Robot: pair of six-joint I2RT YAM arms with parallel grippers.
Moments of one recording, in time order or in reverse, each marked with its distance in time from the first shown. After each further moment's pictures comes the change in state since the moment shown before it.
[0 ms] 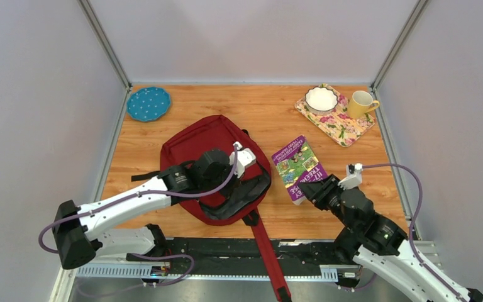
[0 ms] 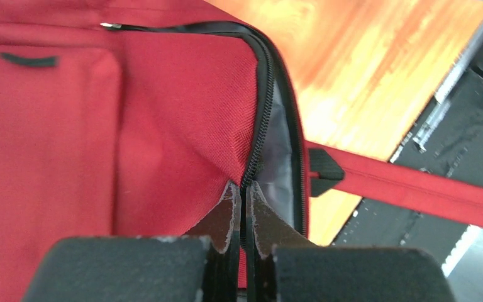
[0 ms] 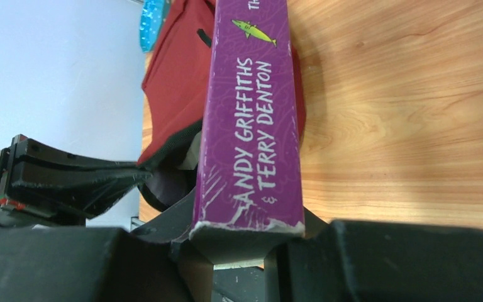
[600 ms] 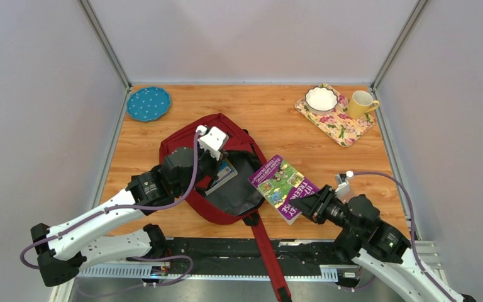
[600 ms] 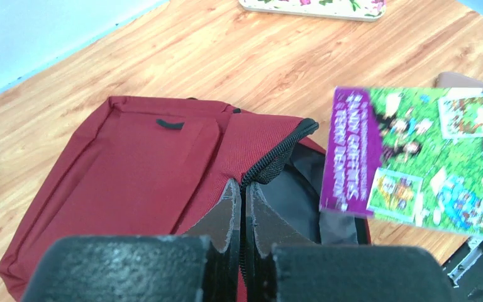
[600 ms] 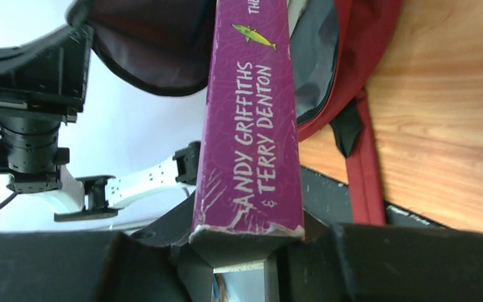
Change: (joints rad) left arm 0.001 -0.264 0.005 0.160 -0.373 -0.003; right arm -0.001 -0.204 -0.029 -0.087 -0.327 0.210
